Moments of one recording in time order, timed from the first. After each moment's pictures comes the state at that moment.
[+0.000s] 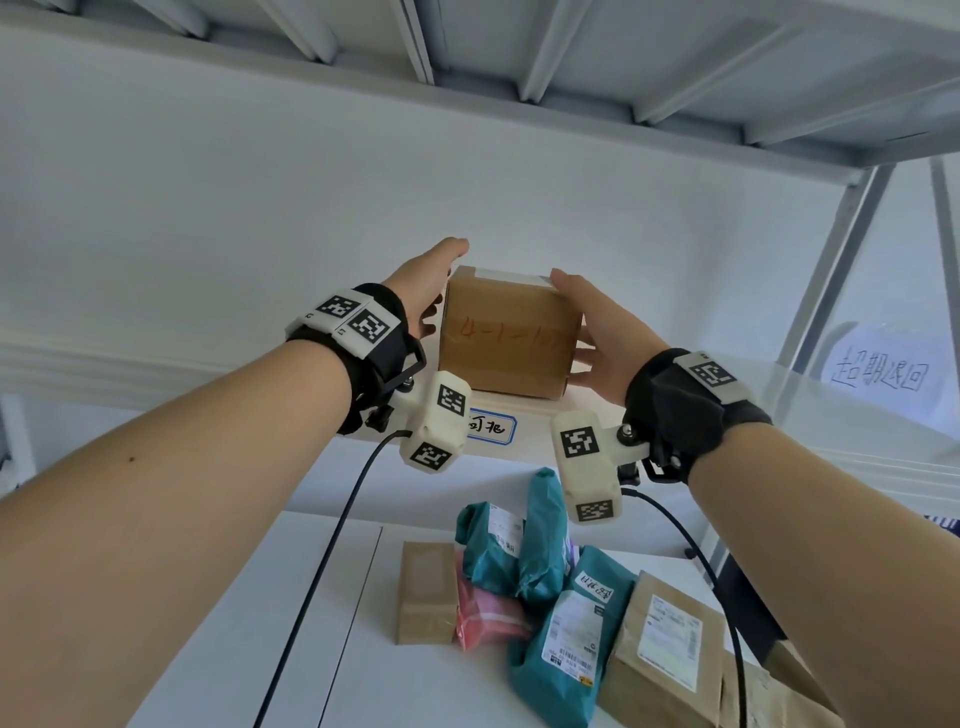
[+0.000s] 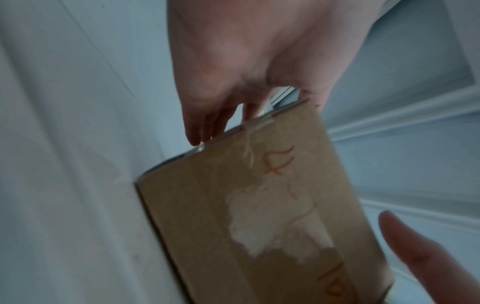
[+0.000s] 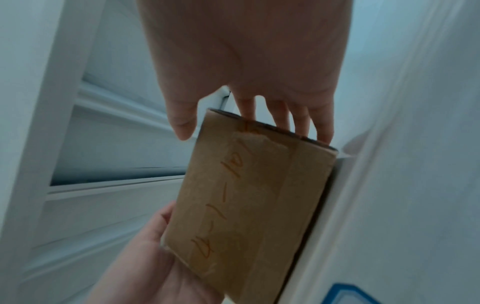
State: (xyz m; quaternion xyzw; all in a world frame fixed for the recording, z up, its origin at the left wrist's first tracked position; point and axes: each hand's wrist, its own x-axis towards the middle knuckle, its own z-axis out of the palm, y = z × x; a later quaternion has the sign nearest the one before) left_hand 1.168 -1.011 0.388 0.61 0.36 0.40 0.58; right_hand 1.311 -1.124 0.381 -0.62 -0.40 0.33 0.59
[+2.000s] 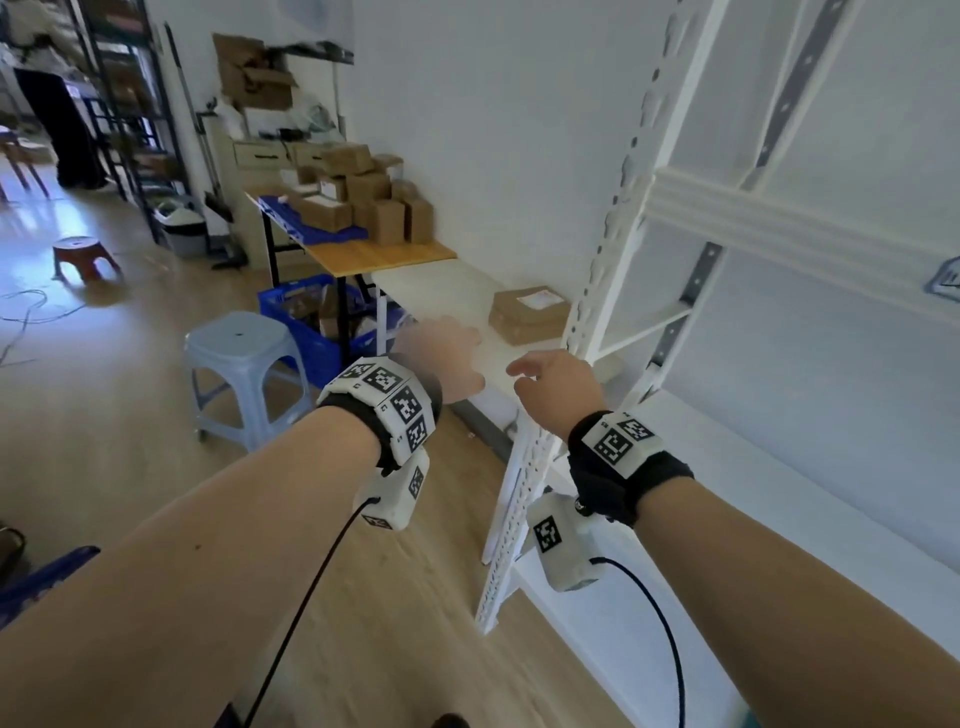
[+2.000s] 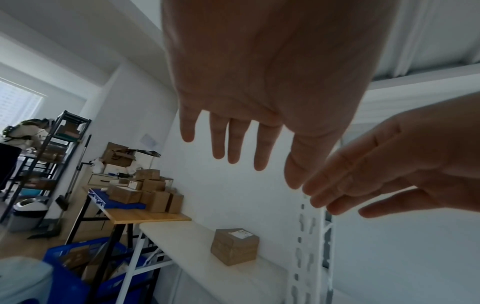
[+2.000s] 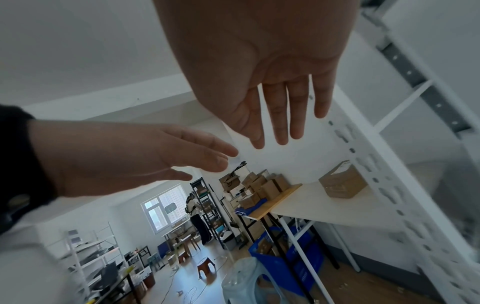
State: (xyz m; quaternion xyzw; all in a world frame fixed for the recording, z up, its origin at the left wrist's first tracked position) left_hand 0.379 -0.945 0.170 0.63 0.77 0.04 0.03; right_hand 0.520 -0.900 0.151 -0.49 -0.83 0.19 0.17
